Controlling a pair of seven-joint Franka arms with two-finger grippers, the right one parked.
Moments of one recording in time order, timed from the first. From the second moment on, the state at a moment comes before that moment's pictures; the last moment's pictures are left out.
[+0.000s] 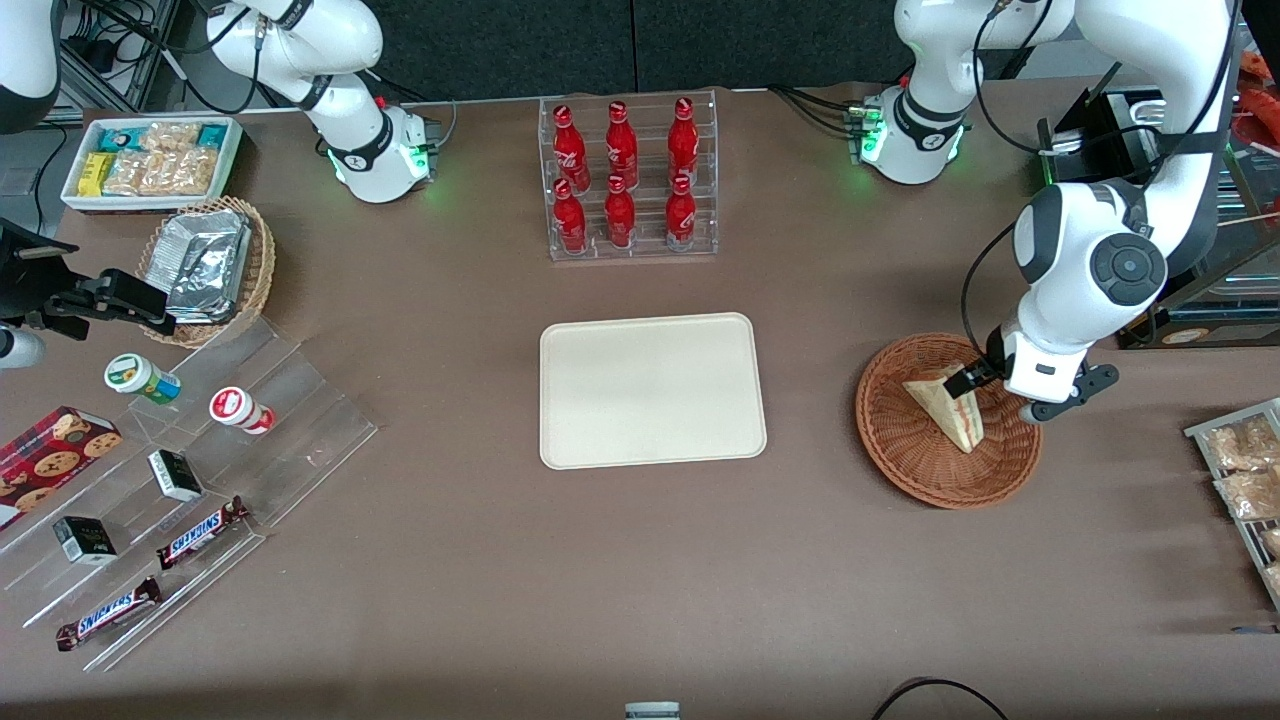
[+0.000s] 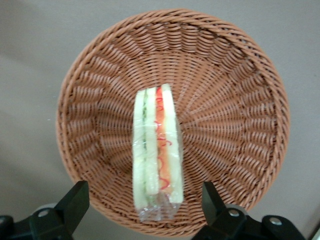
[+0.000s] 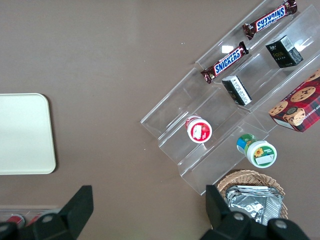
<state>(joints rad) -0.04 0.13 -0.05 -2.22 0.04 2.32 -0.58</state>
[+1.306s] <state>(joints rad) -0.08 0.21 -0.02 -2.25 0.03 2.40 -0.63</state>
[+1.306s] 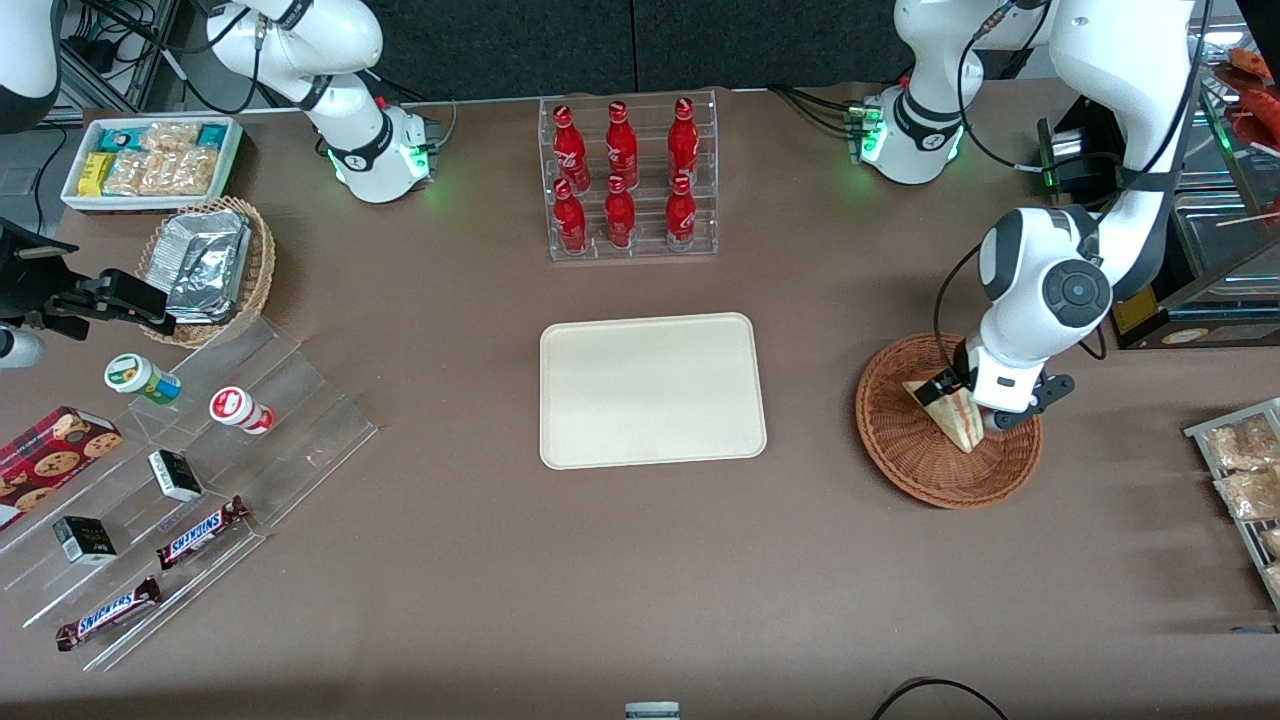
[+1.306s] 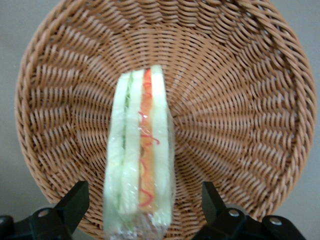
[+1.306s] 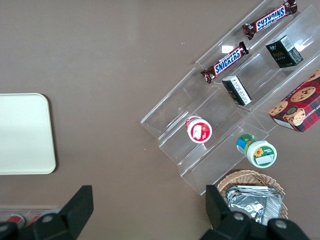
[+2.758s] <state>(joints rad) -0.10 0.20 -0.01 -2.21 0.08 2.30 -0.68</state>
